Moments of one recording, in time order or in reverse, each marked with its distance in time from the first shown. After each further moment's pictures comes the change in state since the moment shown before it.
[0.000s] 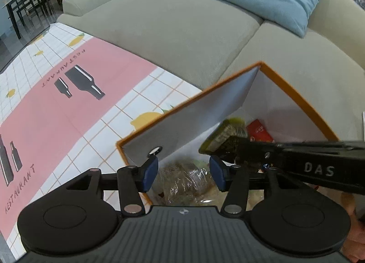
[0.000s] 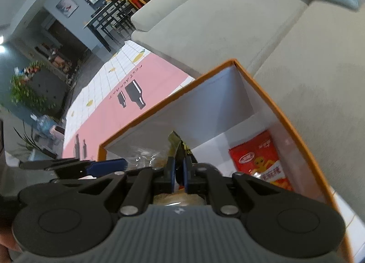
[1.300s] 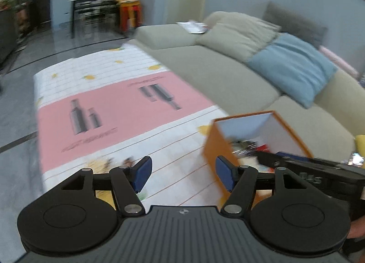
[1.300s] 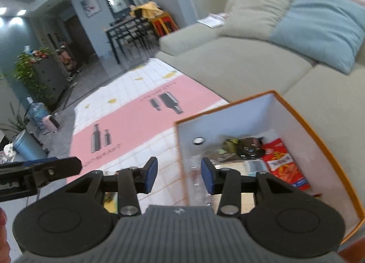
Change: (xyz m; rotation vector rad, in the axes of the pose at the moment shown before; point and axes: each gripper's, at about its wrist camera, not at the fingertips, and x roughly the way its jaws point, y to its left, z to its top) left arm -0.169 0.093 -0.144 -0.296 -0.313 0.075; right arm -0.091 0.140 -0.113 -0.320 -0.218 -0.092
